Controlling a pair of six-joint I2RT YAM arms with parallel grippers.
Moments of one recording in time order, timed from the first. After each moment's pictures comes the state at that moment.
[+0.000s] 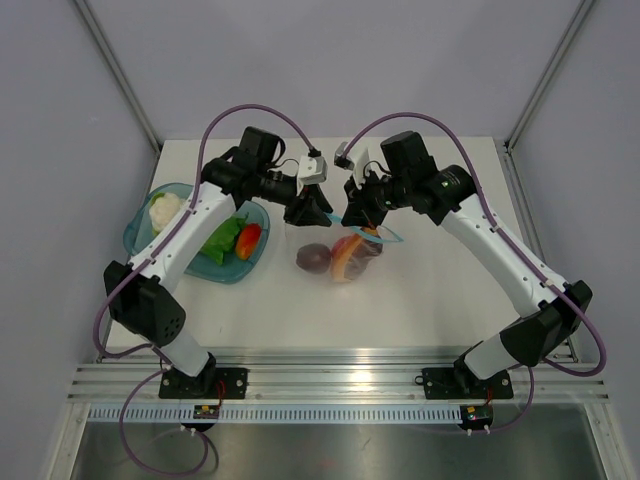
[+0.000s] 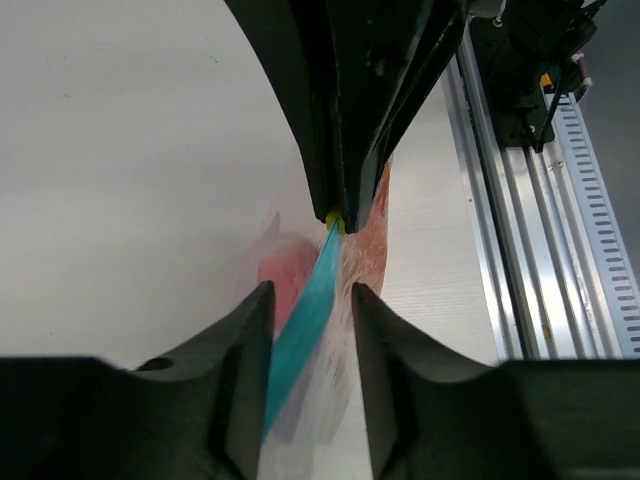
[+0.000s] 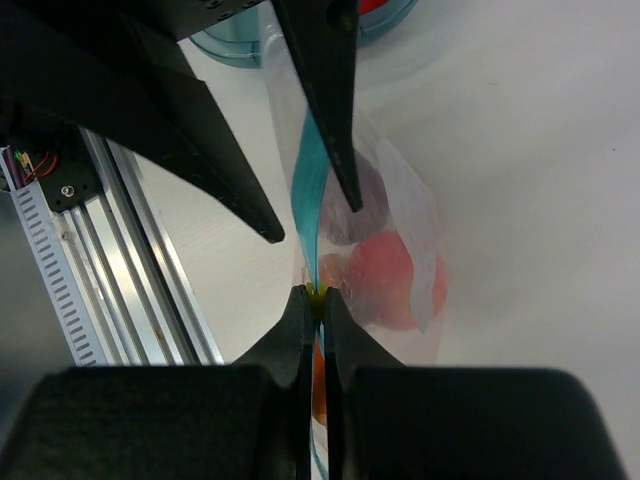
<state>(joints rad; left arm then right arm) -0.47 1.61 1.63 -0.82 1.05 0.71 0.60 1.51 1.66 -0.87 -0.49 -0.23</state>
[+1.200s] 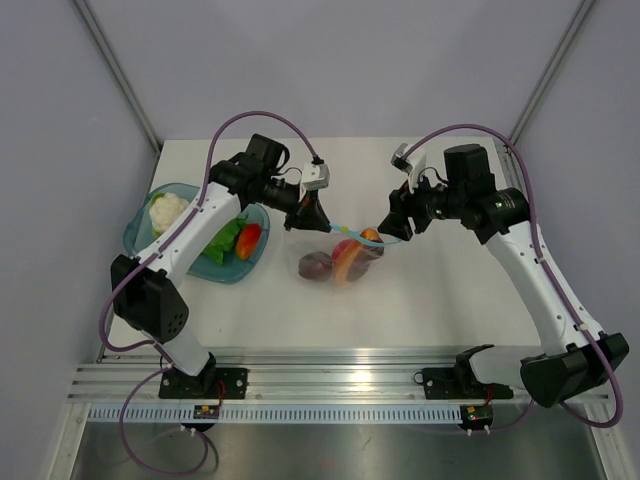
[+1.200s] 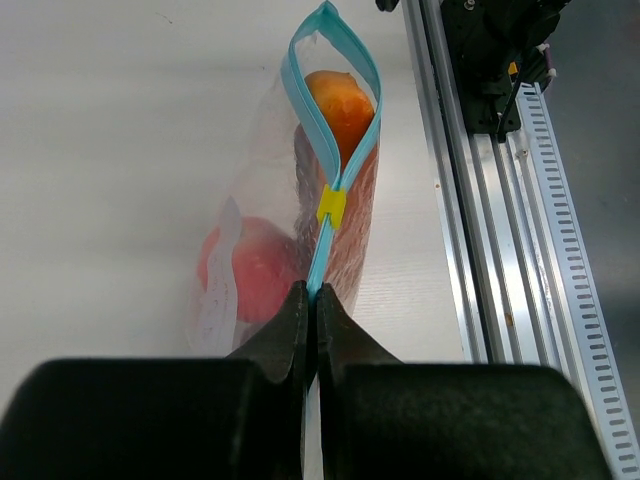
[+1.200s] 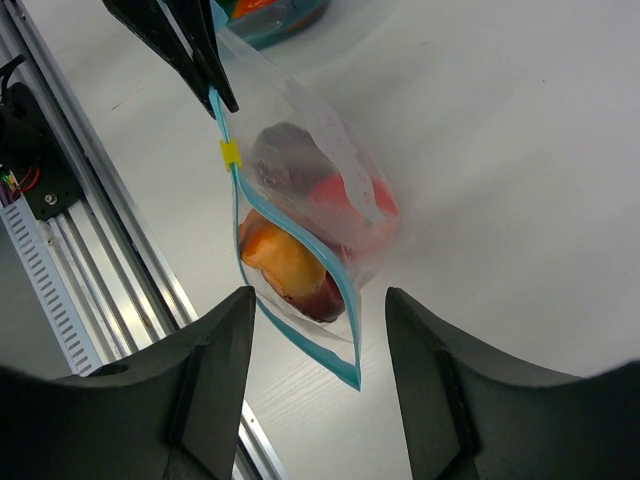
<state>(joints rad) -0.47 1.65 1.59 -0.87 1.07 0.71 0.34 1.26 1.42 -0.83 -0.62 -0.25</state>
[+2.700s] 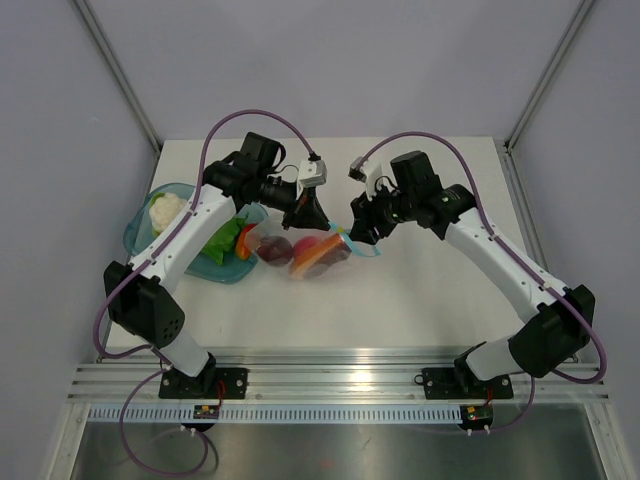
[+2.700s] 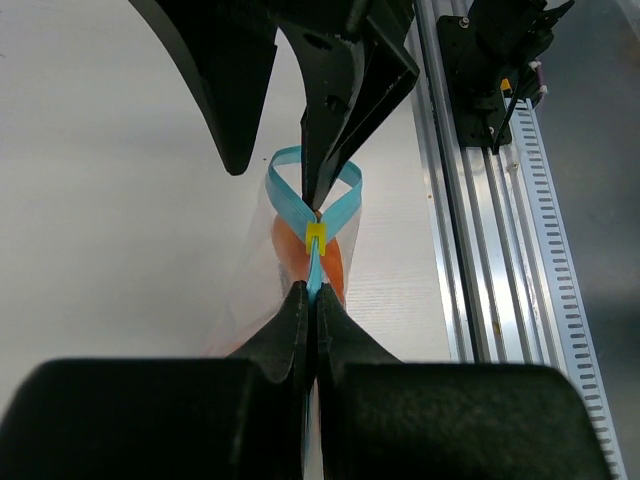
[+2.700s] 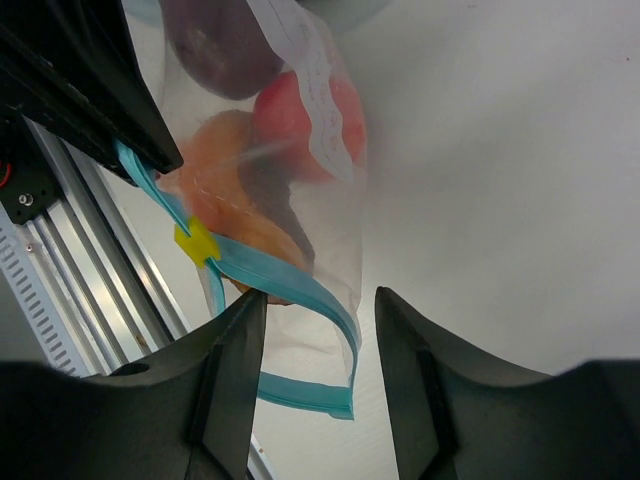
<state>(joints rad) -0.47 1.61 1.59 -0.86 1.07 0.65 0.53 1.44 1.38 -0.71 -0.47 -0.17</state>
